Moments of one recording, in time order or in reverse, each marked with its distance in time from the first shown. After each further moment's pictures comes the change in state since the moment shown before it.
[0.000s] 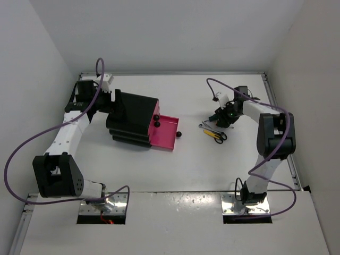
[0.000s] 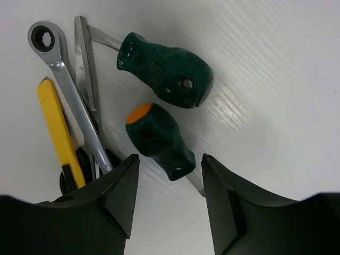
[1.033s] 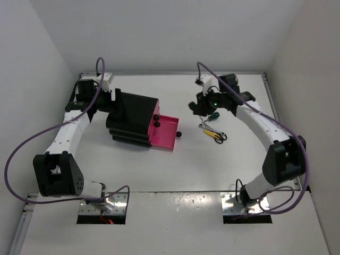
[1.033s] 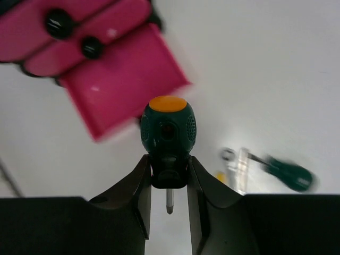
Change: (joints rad) left arm -0.002 0.013 0.008 0.015 -0.006 -0.001; right arm 0.246 -0.314 0.091 -0.036 -0.195 0.354
